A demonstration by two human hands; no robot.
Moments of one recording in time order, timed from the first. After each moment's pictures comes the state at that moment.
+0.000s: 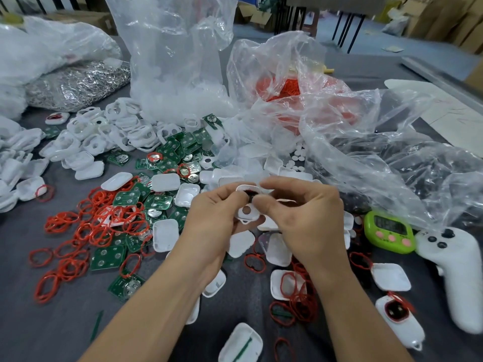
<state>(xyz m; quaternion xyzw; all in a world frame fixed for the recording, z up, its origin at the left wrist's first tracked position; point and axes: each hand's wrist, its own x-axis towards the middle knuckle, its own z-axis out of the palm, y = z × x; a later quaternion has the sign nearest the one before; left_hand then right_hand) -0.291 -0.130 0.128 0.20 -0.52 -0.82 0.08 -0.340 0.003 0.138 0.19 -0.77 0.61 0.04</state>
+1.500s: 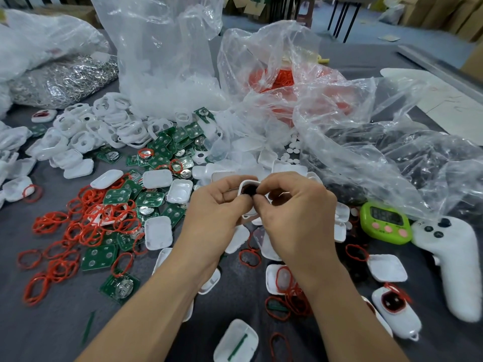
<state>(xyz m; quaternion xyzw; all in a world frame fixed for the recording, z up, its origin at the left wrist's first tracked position) -0.289 -0.125 0.125 0.14 -0.60 -0.78 0.10 -0.337 -0.004 0.130 0.19 -0.85 0.47 0.15</state>
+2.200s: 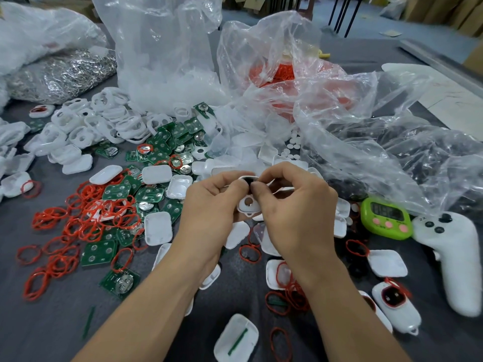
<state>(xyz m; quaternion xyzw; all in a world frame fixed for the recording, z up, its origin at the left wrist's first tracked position) -0.291 -0.125 0.127 0.19 -0.58 -0.79 0.12 -0.334 -0.006 0.132 0.18 -0.84 0.49 0.16</state>
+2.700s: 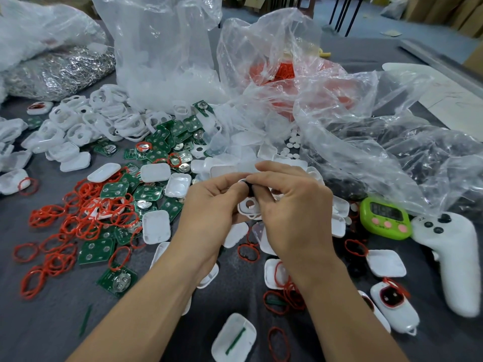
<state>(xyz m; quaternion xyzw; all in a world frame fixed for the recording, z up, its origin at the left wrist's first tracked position) -0.289 -0.123 0.126 0.18 -0.58 -0.79 0.09 -0.333 -0.009 0.131 0.25 -0.84 0.43 0.22</state>
